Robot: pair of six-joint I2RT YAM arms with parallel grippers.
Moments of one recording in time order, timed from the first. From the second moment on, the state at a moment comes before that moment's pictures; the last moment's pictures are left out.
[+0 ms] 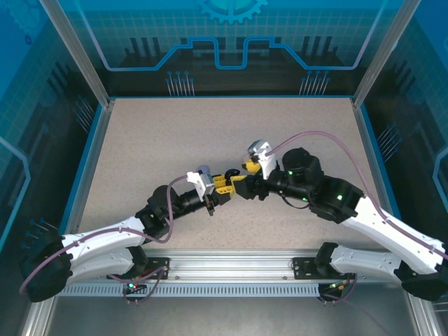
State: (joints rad) left arm -0.87 1.00 0.40 0.72 0.21 -0.07; right arm 0.93 0.96 1.13 -0.53 -0.08 0.20
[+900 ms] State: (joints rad) left arm -0.87 1.00 0.40 0.71 0.24 -0.07; right arm 0.73 1.03 1.00 -0.35 -0.59 0.39
